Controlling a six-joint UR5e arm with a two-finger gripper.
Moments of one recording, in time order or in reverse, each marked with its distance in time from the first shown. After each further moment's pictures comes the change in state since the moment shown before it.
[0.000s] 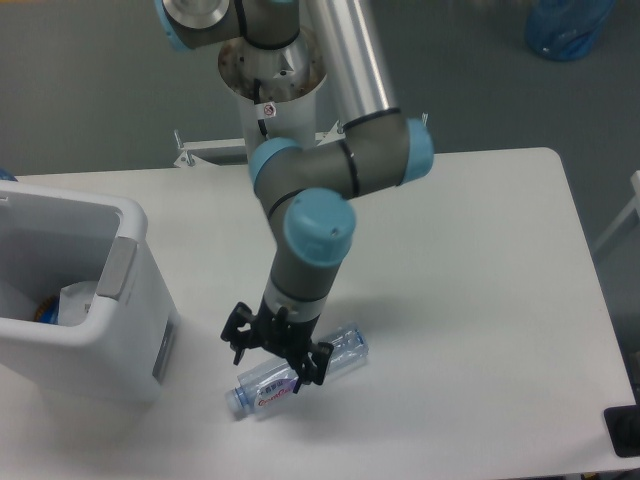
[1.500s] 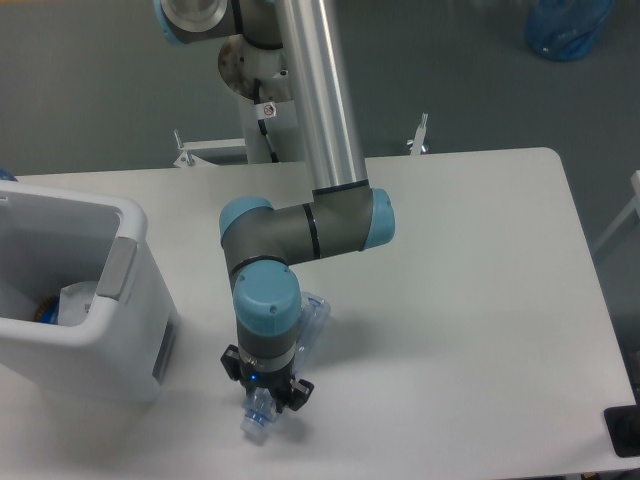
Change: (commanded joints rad) arm -0.063 -0.129 0.110 0.006 0.129 -0.052
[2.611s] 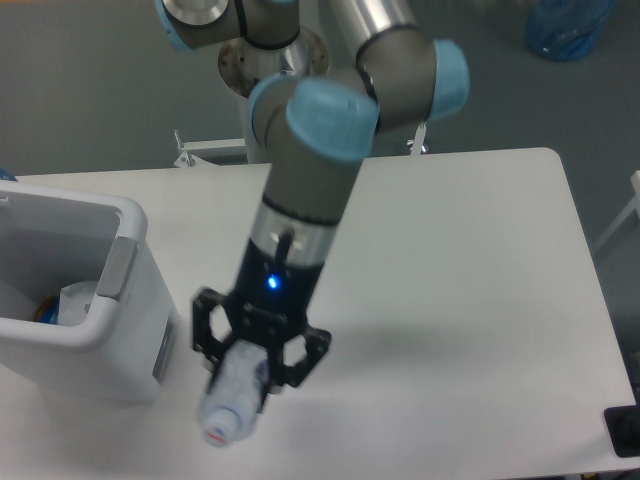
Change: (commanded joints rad) arm 0.132 0.308 0.189 0.000 -0.658 -0.267
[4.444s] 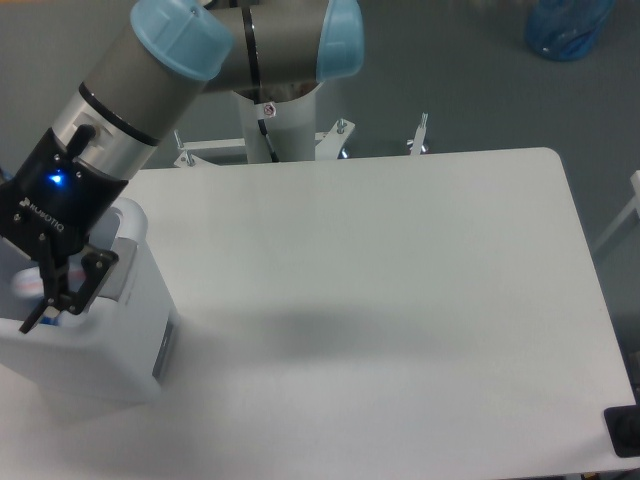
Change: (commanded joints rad) arm -0.190 0.107 -0.161 0.081 -0.057 -0.174
